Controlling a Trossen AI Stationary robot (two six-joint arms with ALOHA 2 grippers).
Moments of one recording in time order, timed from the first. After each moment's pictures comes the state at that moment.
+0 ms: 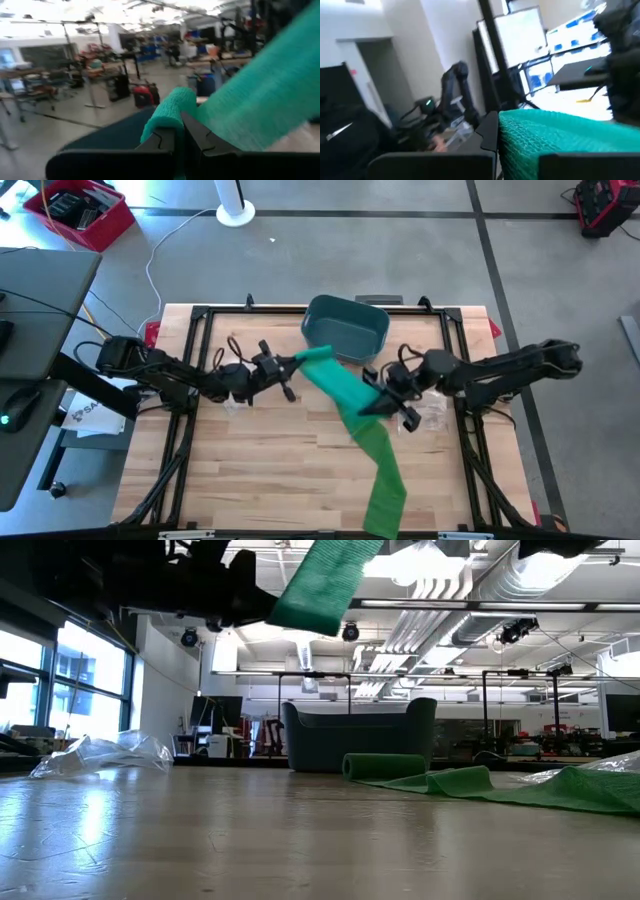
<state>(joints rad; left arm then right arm) -0.06 1.44 0.46 1.09 -0.57 0.20 0.08 1.21 0.71 0.72 -0.46 0.38</state>
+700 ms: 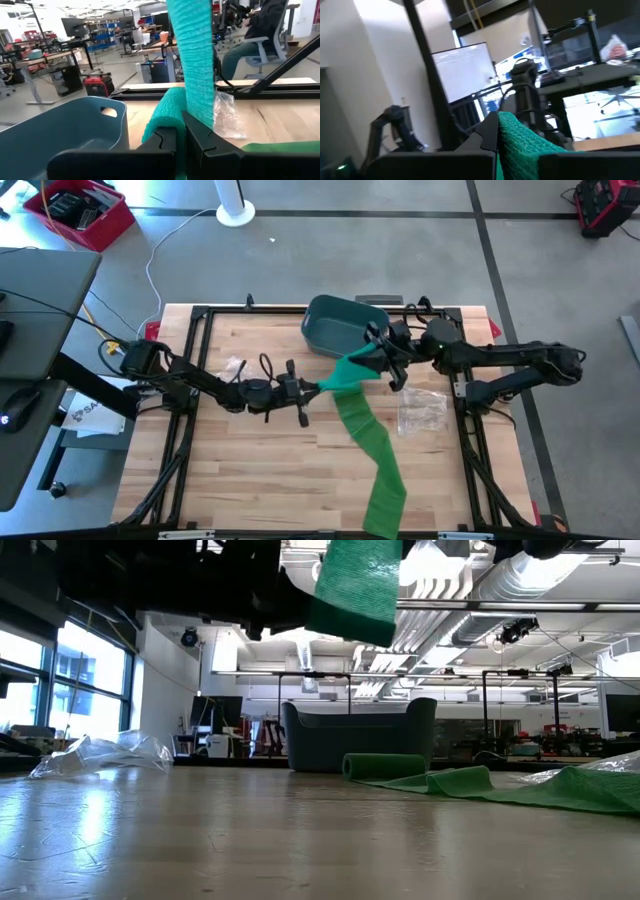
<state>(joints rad) -0.16 1.65 0.62 1.03 -0.43 0.13 -0.16 1.21 0.81 0.69 -0.39 0.41</state>
